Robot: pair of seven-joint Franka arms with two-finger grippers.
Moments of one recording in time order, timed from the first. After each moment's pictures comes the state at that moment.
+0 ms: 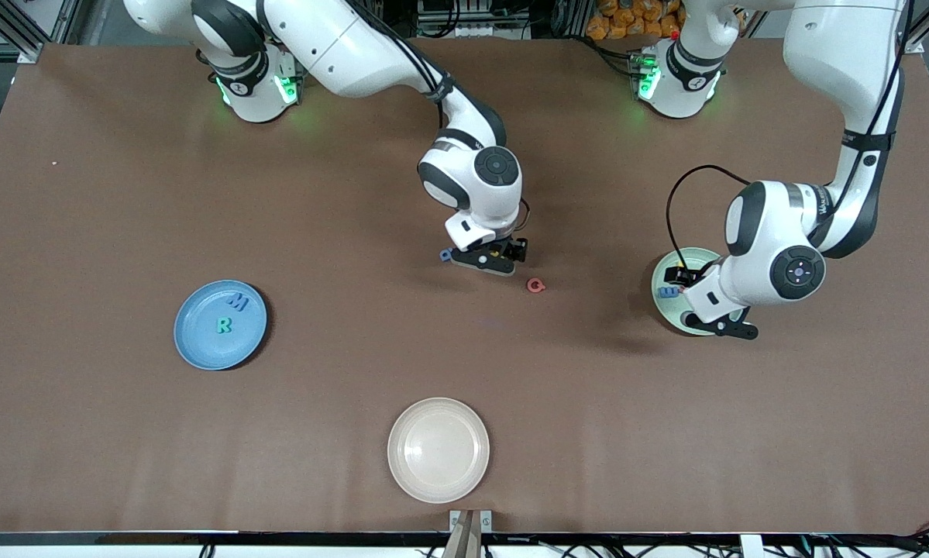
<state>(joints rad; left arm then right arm) -0.20 0.41 0.04 -1.91 -0.02 2.05 0.08 0.82 0.87 0.12 -1.40 -0.16 2.28 1.29</state>
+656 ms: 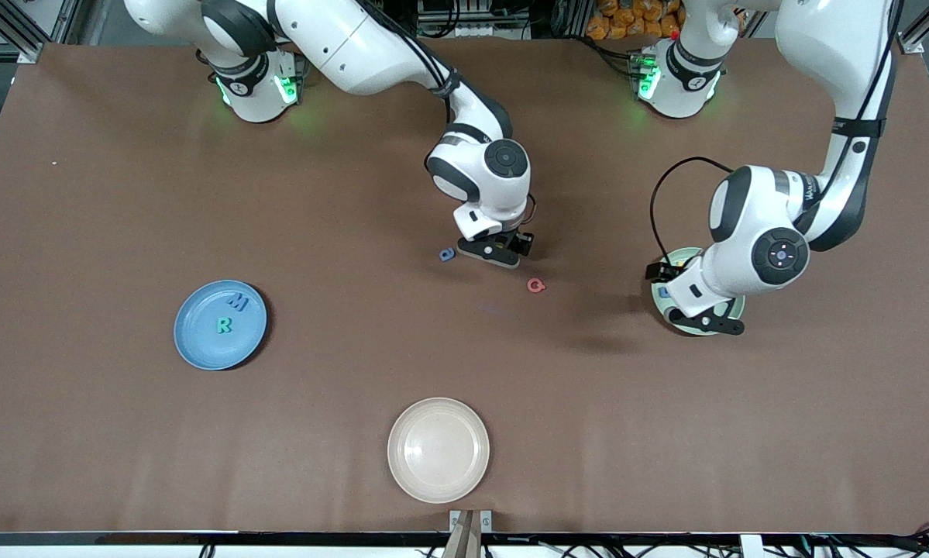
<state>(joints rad) -0.22 0.37 -0.02 -1.91 -0.02 2.05 -0.02 0.85 0.87 0.12 -1.39 -0.16 2.28 1.37</state>
